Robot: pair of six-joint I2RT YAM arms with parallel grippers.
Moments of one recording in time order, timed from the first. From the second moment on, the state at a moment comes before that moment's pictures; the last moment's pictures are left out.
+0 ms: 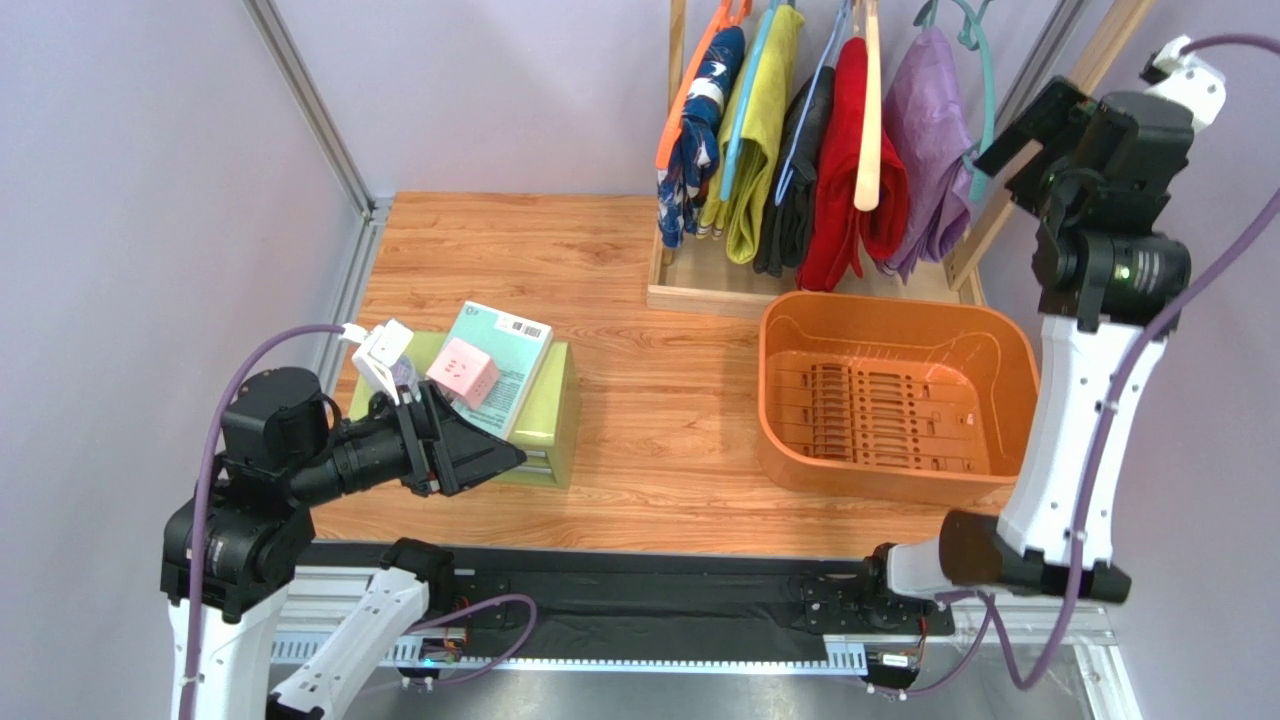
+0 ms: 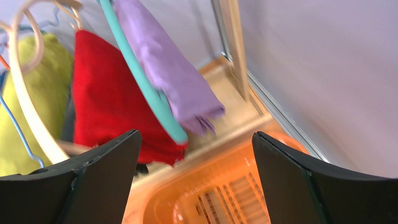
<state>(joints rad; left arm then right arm) -0.28 0.63 1.34 -1.16 0.66 -0.64 -0.14 1.37 2.09 -0.99 0.29 0.38</state>
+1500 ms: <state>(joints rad) -0.28 0.75 1.39 -1.02 0.84 -0.66 -0.21 1.73 2.16 -0.47 -0.29 0.51</state>
